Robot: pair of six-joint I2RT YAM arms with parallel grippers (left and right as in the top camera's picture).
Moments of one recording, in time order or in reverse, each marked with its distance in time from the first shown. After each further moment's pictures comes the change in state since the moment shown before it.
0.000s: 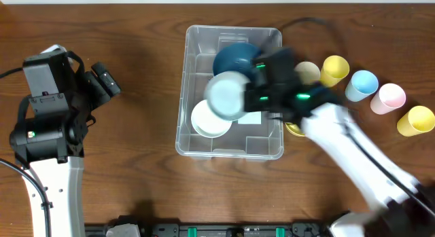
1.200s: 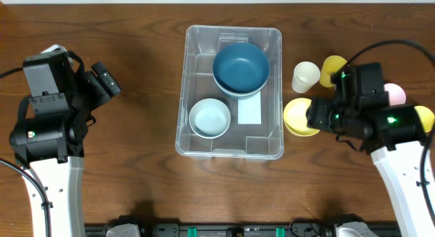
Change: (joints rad) left arm 0.000 0.000 0.000 0.000 0.000 0.000; right arm -0.403 -0.396 -0.067 -0.494 0.085 -0.081
